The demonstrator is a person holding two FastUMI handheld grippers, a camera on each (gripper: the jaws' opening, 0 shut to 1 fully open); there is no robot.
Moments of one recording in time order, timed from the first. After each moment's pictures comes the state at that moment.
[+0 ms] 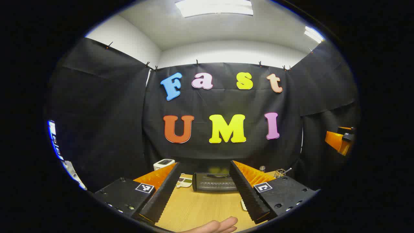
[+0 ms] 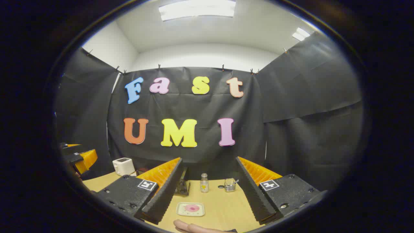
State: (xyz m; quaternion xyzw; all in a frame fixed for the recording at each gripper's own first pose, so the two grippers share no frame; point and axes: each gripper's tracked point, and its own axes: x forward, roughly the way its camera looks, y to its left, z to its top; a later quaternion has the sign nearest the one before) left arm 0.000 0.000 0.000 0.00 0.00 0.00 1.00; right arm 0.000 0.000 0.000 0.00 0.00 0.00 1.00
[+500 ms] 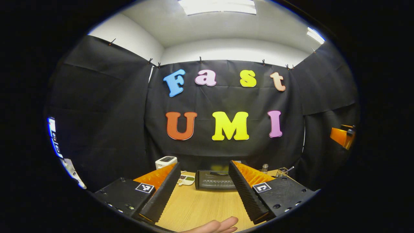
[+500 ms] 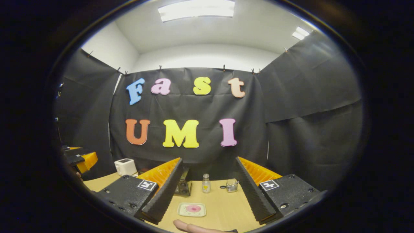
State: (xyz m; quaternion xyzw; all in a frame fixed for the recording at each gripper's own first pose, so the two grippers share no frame) left arm 0.005 0.017 -0.008 -0.01 0.00 0.01 1.00; right arm 0.002 0.006 -0.002 0.00 0.00 0.02 1.00
